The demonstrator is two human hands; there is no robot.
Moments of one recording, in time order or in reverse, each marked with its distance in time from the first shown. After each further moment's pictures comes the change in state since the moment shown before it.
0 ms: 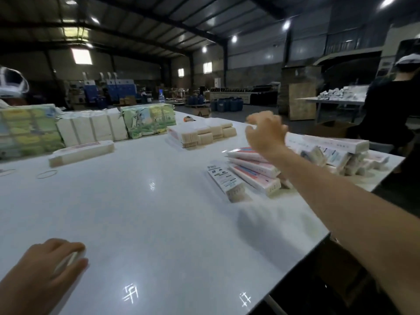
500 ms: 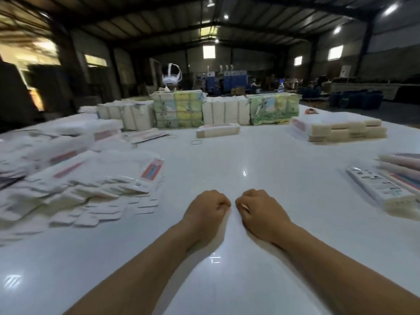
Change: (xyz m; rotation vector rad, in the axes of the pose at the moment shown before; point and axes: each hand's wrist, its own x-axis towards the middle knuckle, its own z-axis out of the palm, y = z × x) left_hand -0.019 0.075 -0.072 -0.283 0.038 -0.203; right_hand -0.218 -0.181 0.143 0.158 -0.642 -0.729
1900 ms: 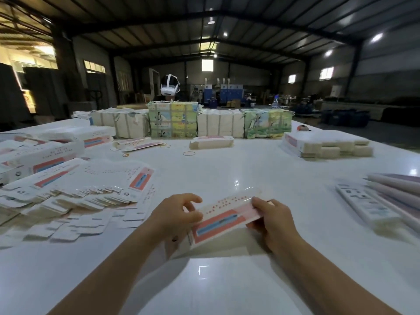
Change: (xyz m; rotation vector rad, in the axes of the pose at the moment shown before) left_hand -0.001 -0.012 -0.044 -0.185 -0.125 -0.258; right_hand -0.006 0.003 -0.038 1.521 0.269 0.684
